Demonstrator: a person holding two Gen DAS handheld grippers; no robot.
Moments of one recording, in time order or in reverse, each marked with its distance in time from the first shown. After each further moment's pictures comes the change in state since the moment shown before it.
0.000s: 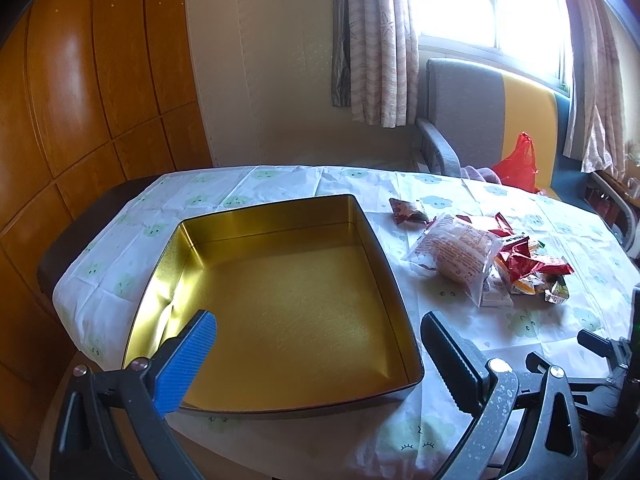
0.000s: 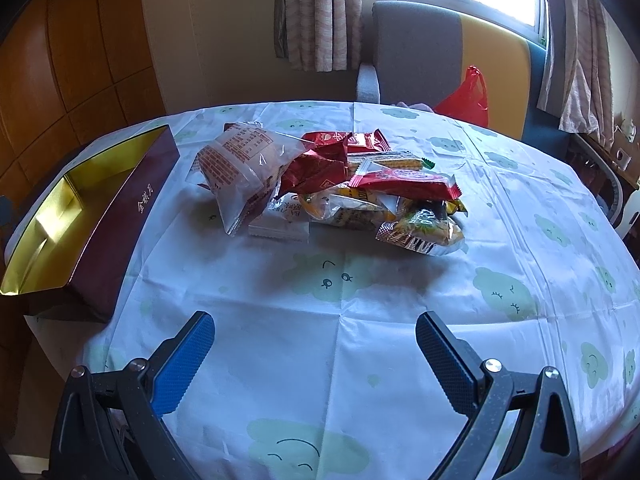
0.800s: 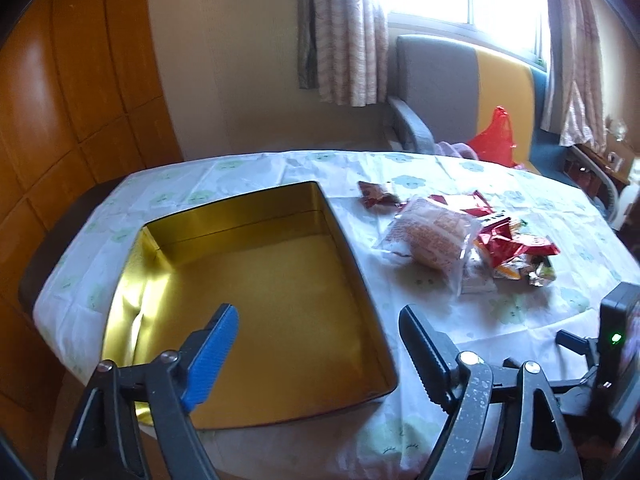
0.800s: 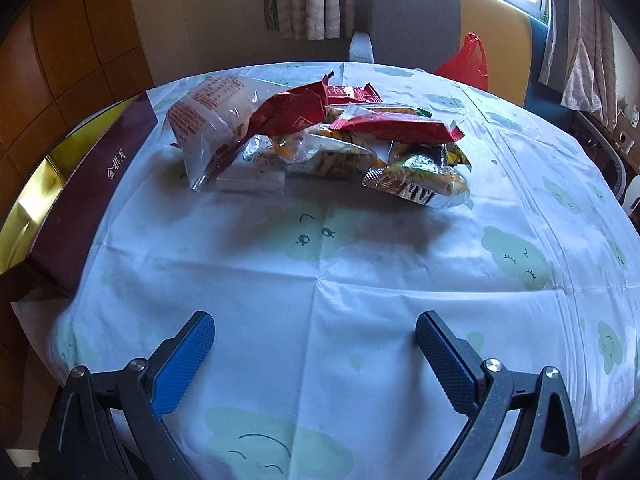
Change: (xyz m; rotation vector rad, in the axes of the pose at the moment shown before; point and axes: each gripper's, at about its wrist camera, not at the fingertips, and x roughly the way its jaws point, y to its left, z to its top) left arm 0.023 -0.021 0.015 0.075 0.080 -0.102; right arm 0.031 -0.014 -0.016 0.005 0.096 -0.015
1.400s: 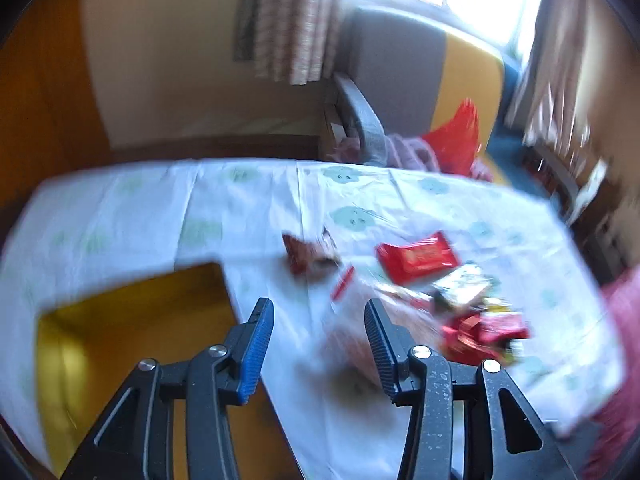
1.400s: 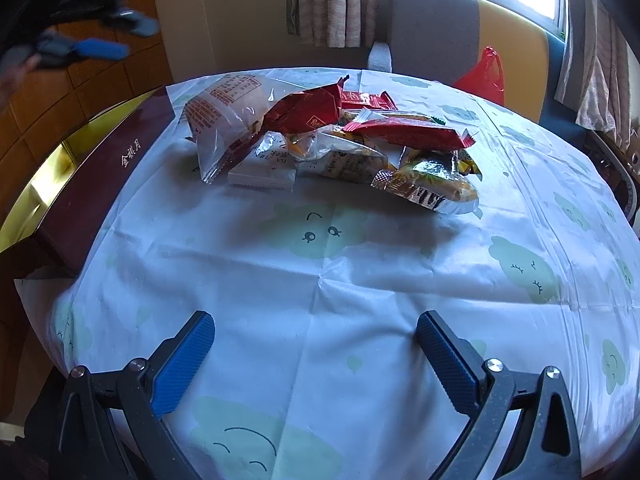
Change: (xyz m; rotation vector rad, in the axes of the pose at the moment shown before) left arm 0.114 -0.042 0.136 0.079 0.150 -0.207; right arm 0.000 -0.004 -0.006 -0.060 -0.022 0.050
